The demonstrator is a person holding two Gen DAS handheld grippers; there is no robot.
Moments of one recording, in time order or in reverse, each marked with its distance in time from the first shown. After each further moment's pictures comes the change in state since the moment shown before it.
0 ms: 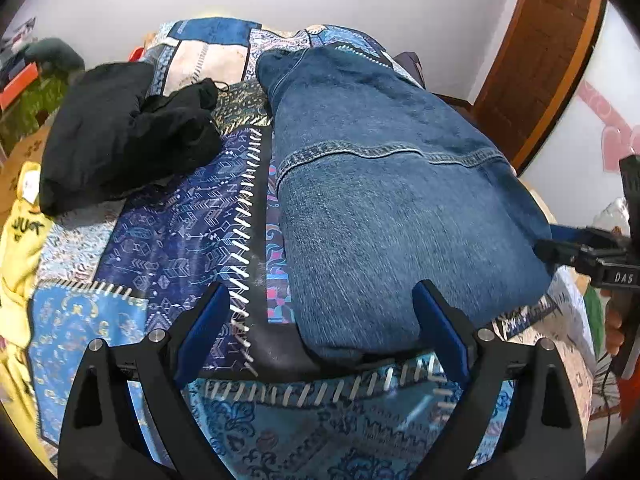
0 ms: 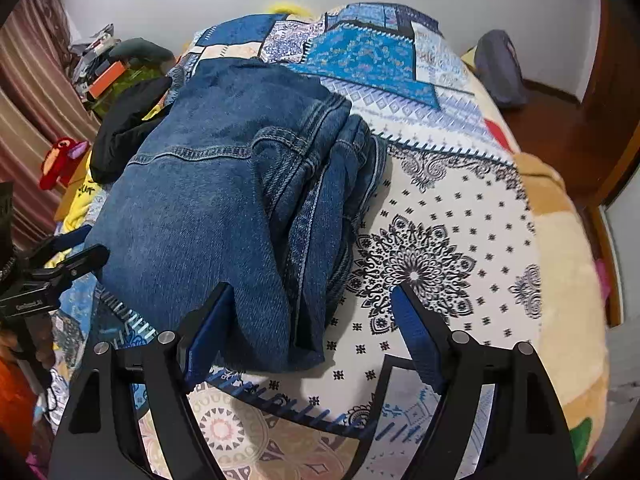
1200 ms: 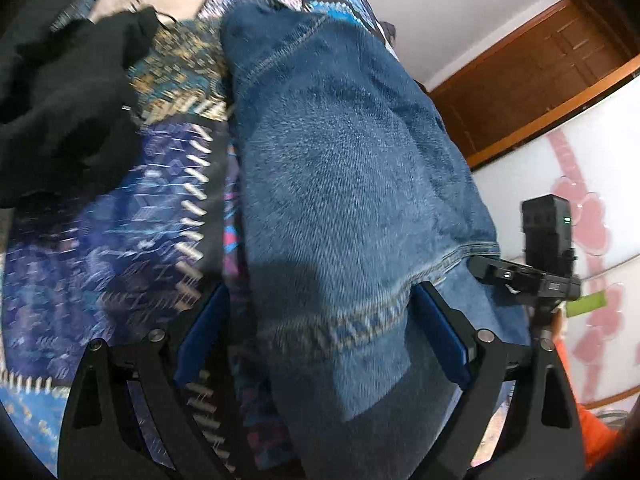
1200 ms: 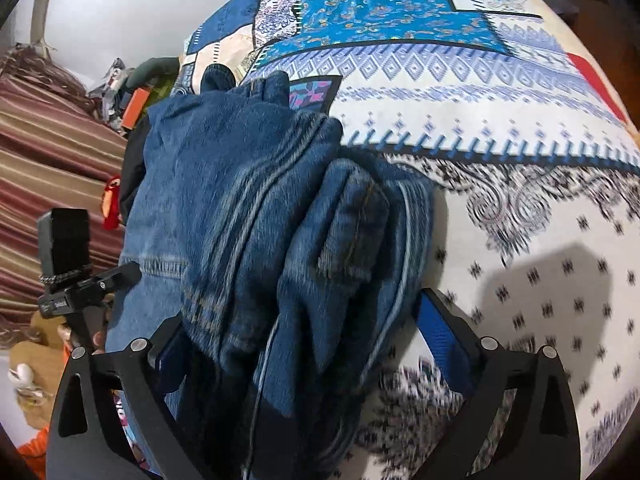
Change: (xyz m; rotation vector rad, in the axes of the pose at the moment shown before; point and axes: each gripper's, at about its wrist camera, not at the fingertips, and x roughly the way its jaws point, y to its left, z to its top) left arm 0.113 0.055 0.099 -0.208 0.255 -0.397; right arm 0.116 -0.059 0.074 0.206 0.181 0.405
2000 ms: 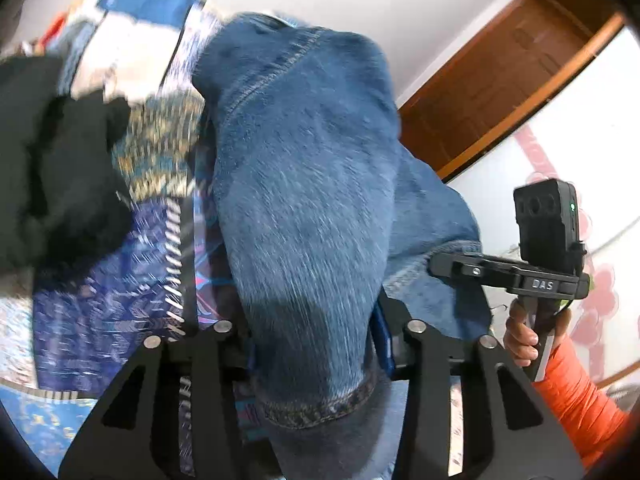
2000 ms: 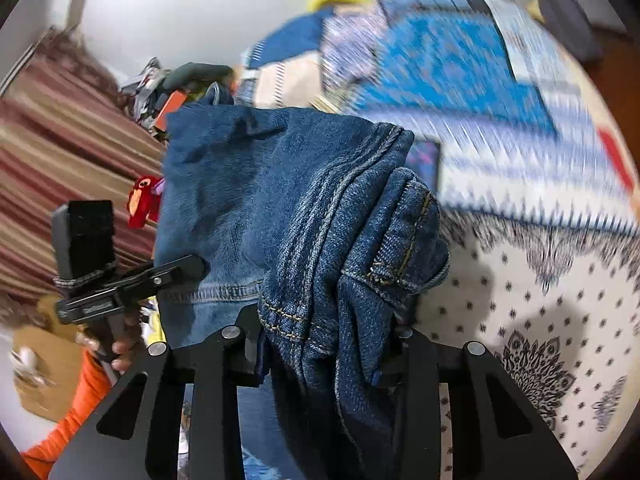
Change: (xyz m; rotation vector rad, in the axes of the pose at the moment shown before) left arm -0.072 -0.057 0.004 0.140 -0.135 -0.017; right arm -0.050 0.098 0.011 -0.112 -0.089 0.022
